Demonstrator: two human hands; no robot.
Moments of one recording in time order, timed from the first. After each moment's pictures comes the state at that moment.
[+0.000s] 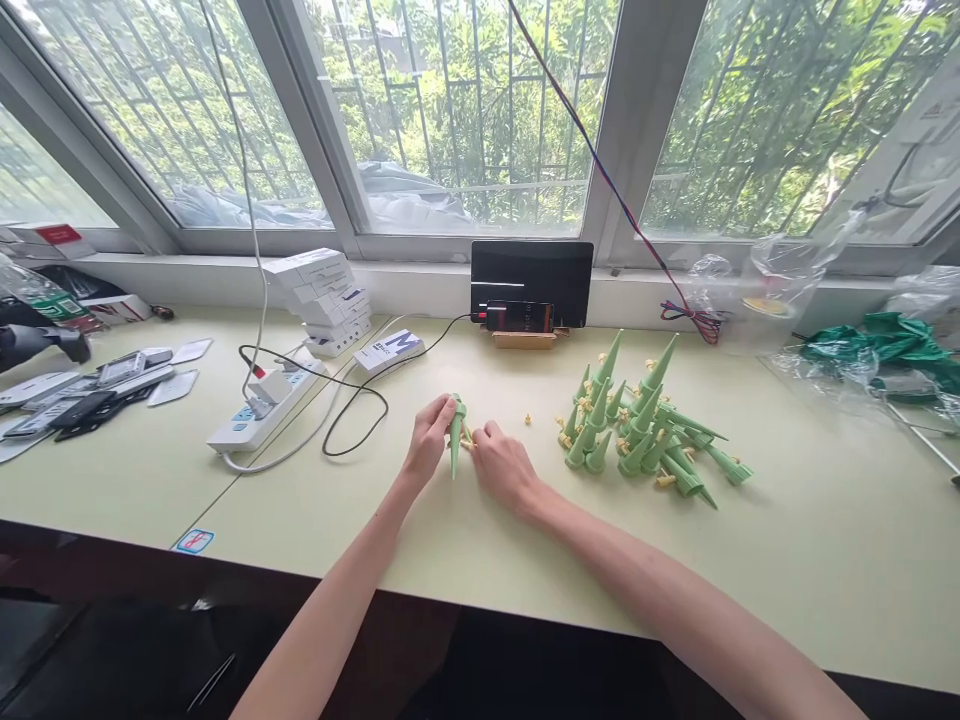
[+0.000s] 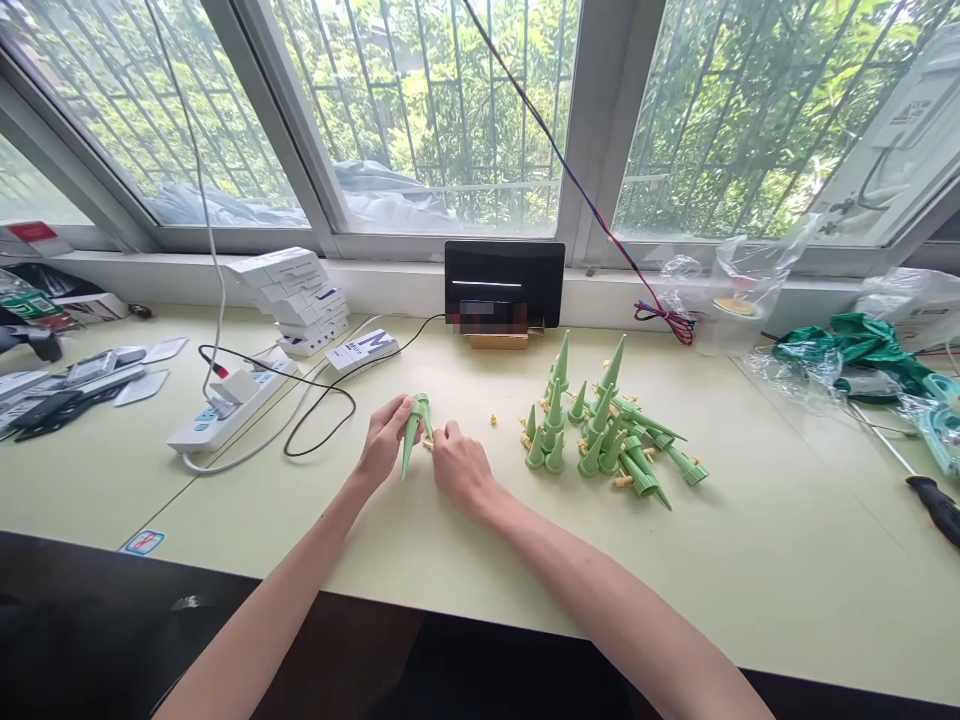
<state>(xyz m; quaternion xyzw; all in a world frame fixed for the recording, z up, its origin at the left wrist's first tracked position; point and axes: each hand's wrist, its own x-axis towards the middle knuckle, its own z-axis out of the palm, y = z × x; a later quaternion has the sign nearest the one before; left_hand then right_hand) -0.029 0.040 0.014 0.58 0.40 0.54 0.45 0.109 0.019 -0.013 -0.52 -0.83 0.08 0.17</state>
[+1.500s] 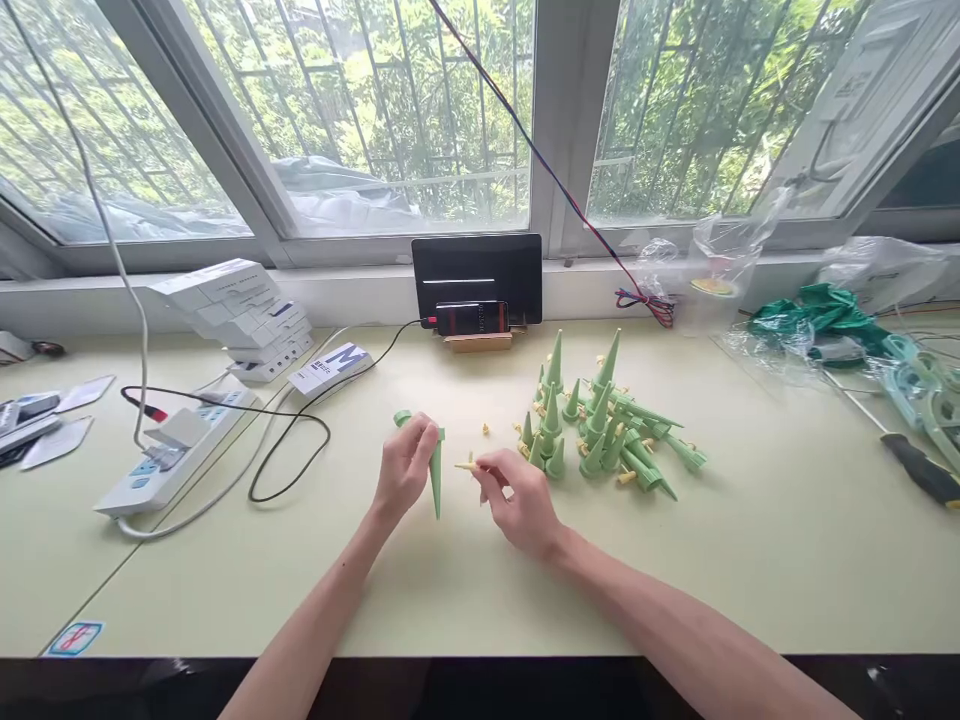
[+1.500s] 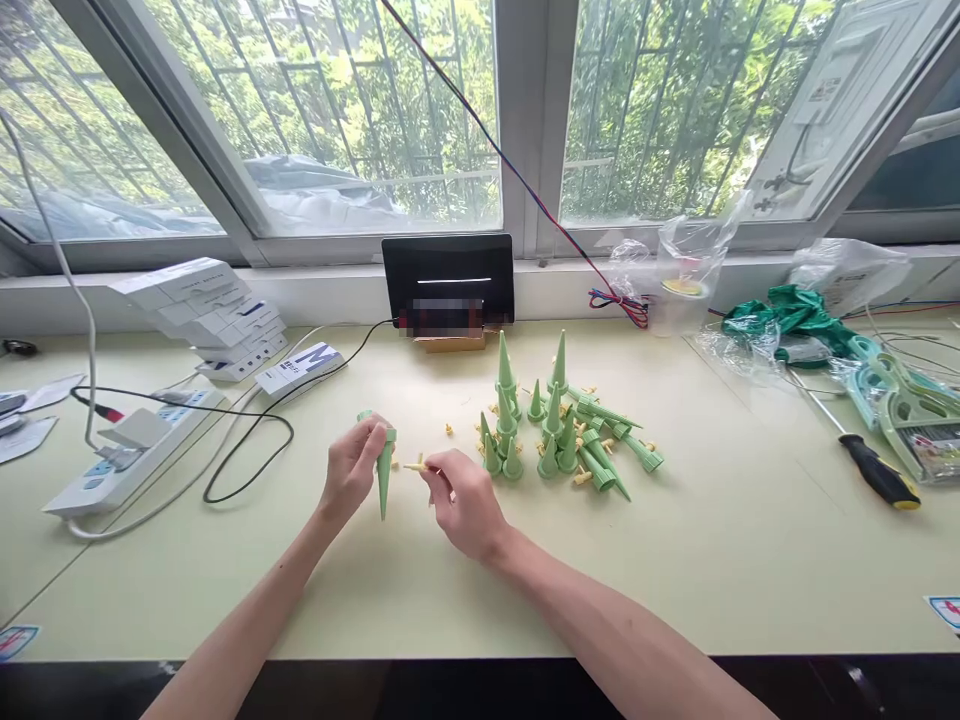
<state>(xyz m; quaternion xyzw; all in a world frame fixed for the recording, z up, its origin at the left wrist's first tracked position) 0.000 0.041 0.016 0.71 0.41 0.49 0.30 0.170 -0.019 -0.019 -0.38 -0.67 0.27 0.57</state>
